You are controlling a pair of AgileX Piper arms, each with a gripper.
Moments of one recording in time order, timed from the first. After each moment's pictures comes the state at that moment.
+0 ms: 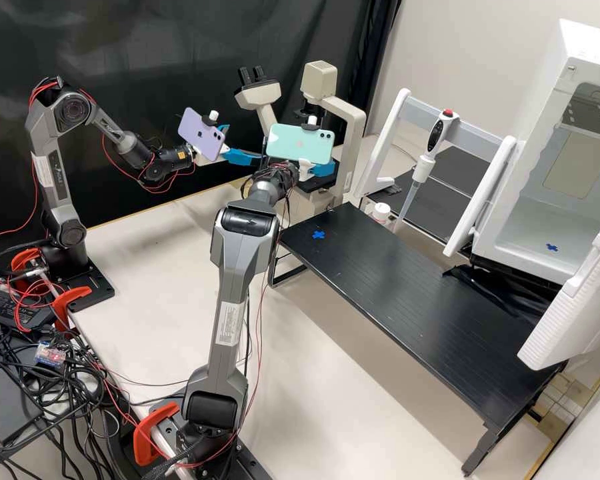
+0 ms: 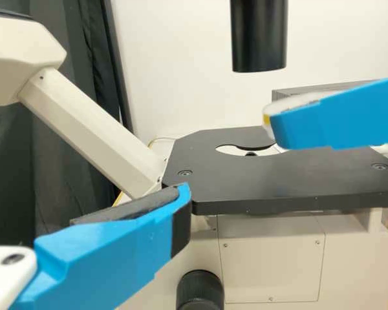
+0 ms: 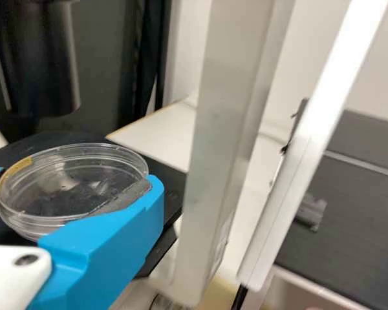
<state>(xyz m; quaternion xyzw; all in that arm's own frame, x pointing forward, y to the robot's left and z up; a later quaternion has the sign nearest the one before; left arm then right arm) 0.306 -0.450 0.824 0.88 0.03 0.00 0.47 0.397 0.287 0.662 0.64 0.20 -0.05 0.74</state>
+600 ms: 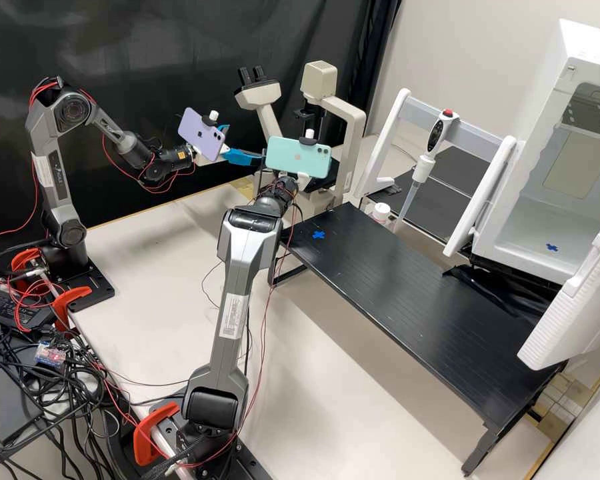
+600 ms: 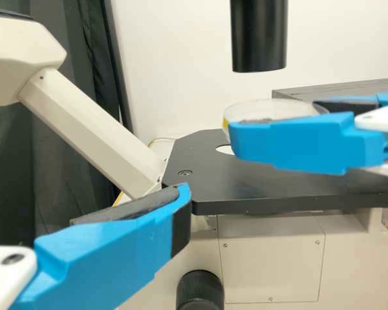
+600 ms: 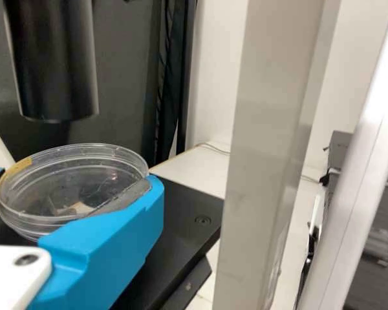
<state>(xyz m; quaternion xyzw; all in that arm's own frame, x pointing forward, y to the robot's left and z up) 0.306 -0.450 0.824 0.88 0.03 0.00 0.47 0.413 0.264 0.620 0.67 0.24 0.01 0.70</state>
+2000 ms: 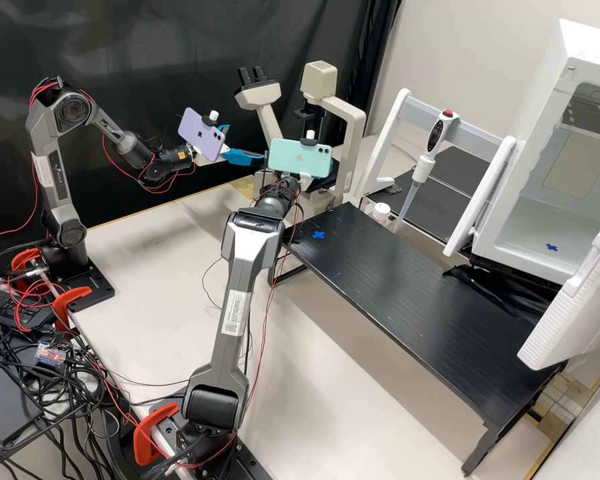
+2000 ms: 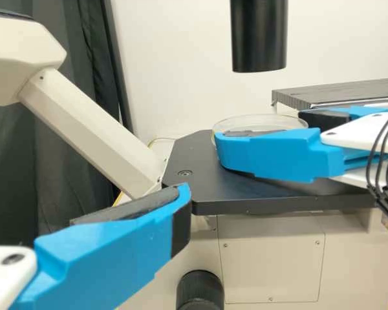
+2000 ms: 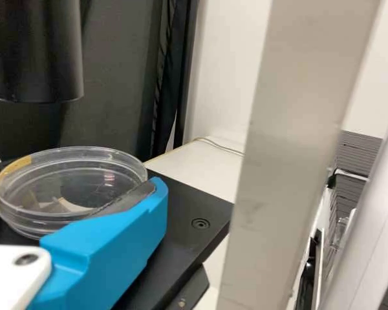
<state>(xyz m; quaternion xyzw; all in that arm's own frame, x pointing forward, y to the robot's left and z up) 0.306 -0.450 0.824 0.88 0.03 0.00 0.47 0.435 0.262 0.607 0.65 0.24 0.00 0.72</state>
